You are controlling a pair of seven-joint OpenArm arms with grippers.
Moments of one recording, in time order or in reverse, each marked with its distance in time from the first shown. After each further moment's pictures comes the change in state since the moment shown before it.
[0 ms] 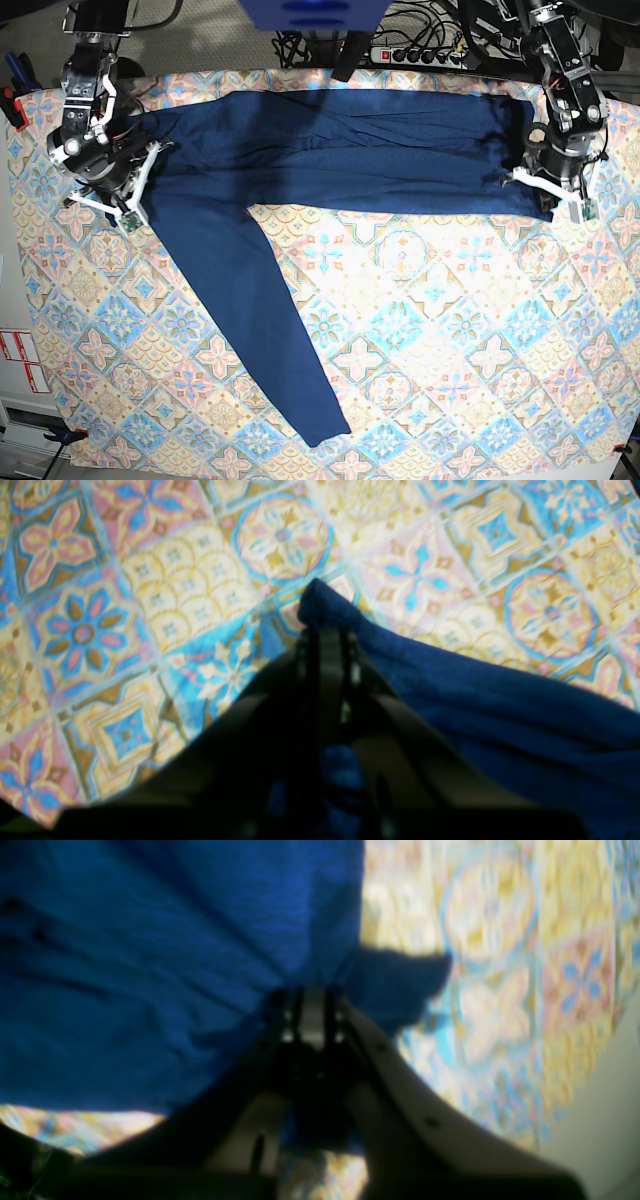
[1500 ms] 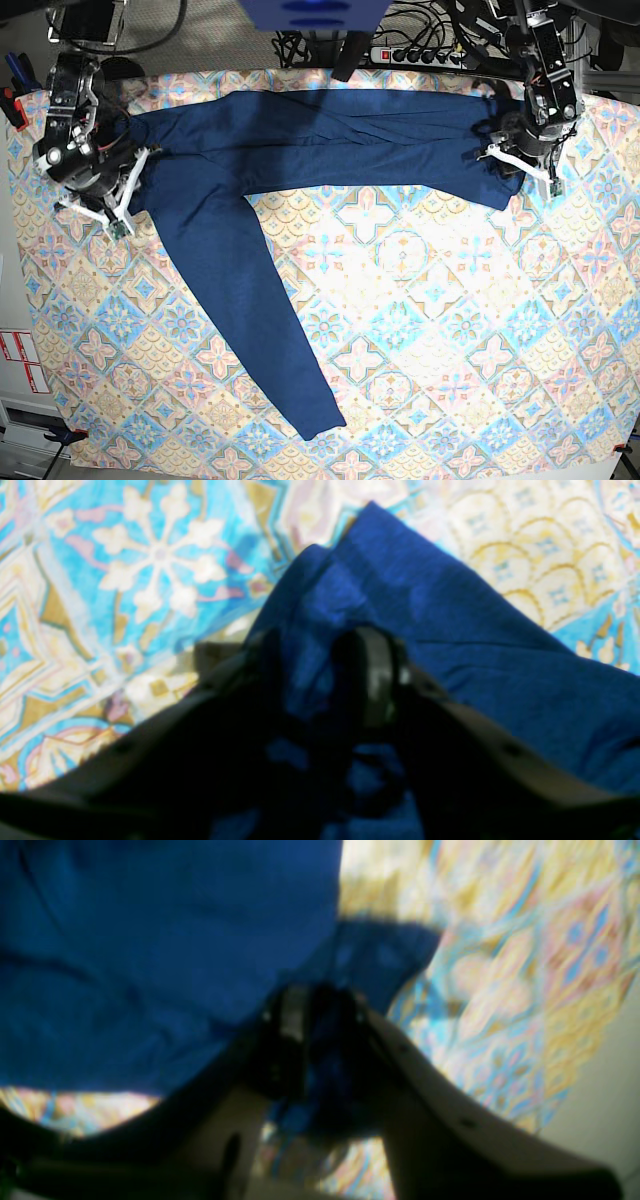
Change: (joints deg) left arm 0.0 -0.1 4.5 -13.1 -0.1 0.2 -1.1; right arm 2.2 3.2 -0.5 -0.8 8.4 -0.6 -6.0
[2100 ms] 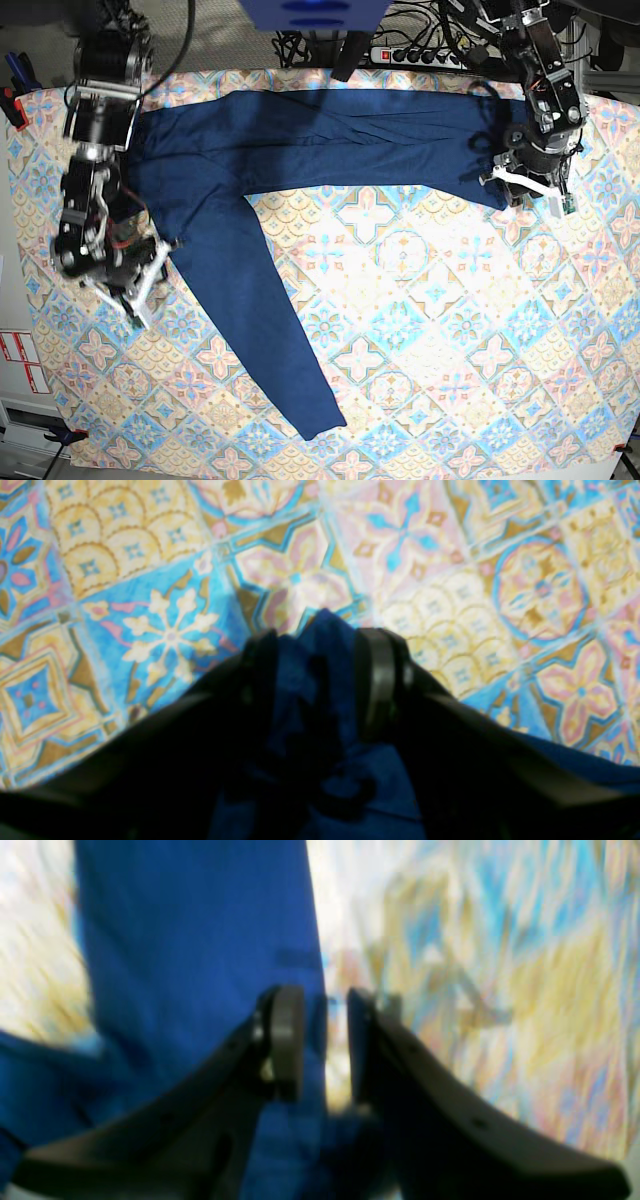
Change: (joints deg) left arm -2.1 4.3 -3.9 8.4 -0.2 0.4 0.4; right arm 27.4 -4.1 -4.9 -27.0 0.3 -0.1 1.0
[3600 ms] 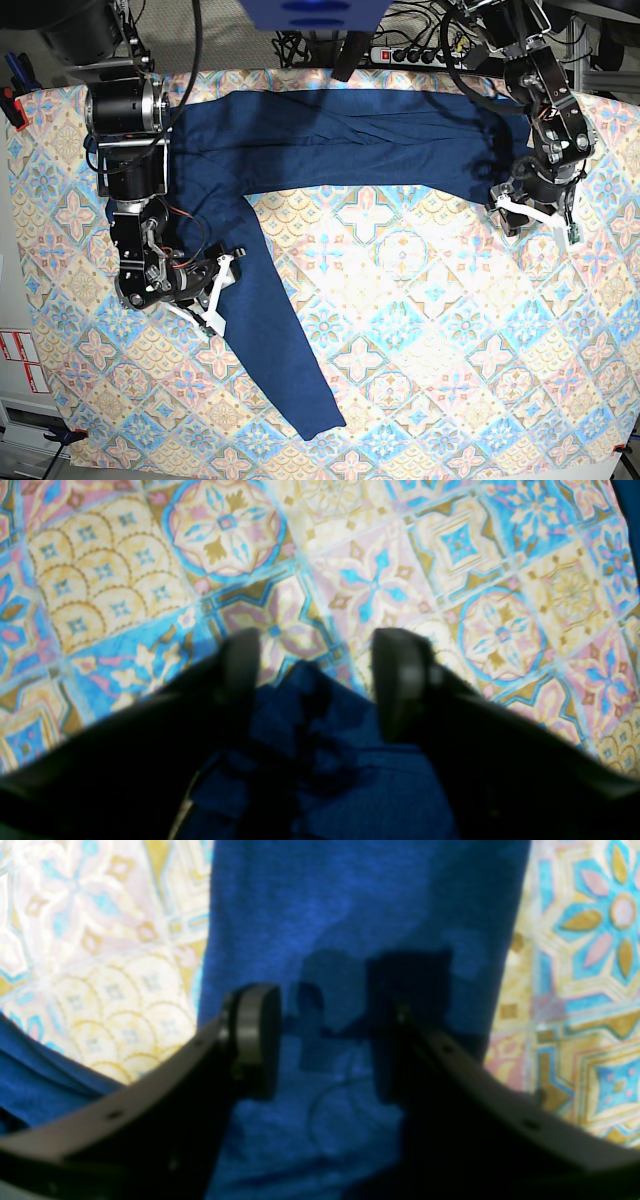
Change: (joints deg) left arm -7.3 -0.3 -0.4 0.0 0.3 -0.1 7.2; right arm 10.2 -4.5 -12.7 -22.8 -0.5 0.0 6.8
